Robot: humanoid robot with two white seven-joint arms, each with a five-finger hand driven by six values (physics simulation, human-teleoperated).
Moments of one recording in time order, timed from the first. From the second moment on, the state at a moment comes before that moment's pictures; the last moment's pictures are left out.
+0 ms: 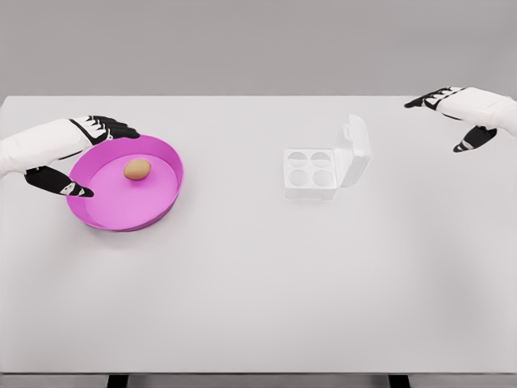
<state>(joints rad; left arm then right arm) -0.37 0.86 -0.23 -1.52 -0.11 -0.61 -0.61 -0.95 -0.82 0.93 -0.89 0.36 -0.61 0.28</state>
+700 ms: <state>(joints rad) -0.44 0.77 -0.27 -1.45 -0.04 -0.61 -0.61 -0.96 -0.86 0.95 -0.86 0.36 -0.61 0.33</state>
